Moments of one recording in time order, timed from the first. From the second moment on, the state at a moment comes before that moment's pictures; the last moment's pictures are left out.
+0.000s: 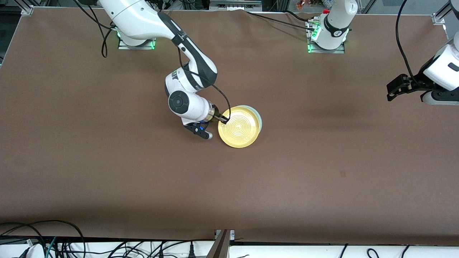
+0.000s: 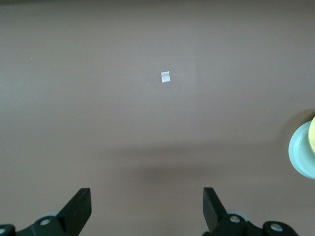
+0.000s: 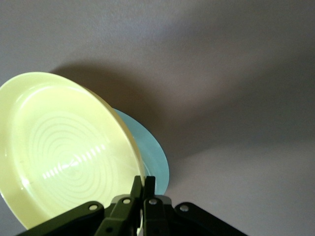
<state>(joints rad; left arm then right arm) 0.00 0.01 -0.04 -1.64 0.06 1.67 -0.01 0.55 0.69 0.15 -1.63 0.38 2.31 0.93</state>
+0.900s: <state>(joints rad) 0.00 0.01 -0.04 -1.65 0.06 1.67 0.00 0.59 0.68 0.15 -1.62 0.38 2.33 1.10</state>
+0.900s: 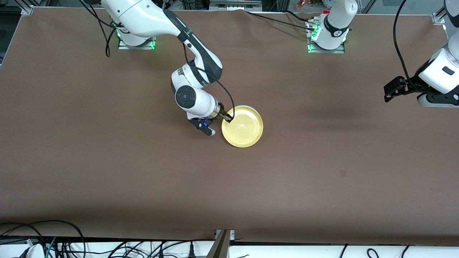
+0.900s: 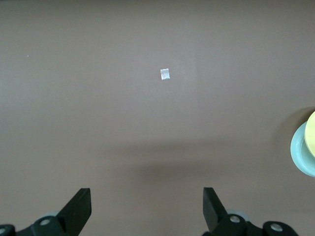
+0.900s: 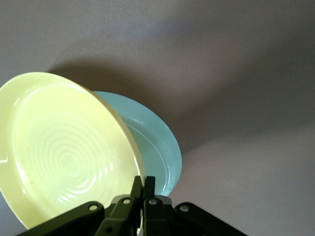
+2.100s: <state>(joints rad) 0.00 0.01 -0.06 -1.65 0.06 1.67 0.00 0.62 0.66 0.14 -1.69 0.38 2.33 1.14</state>
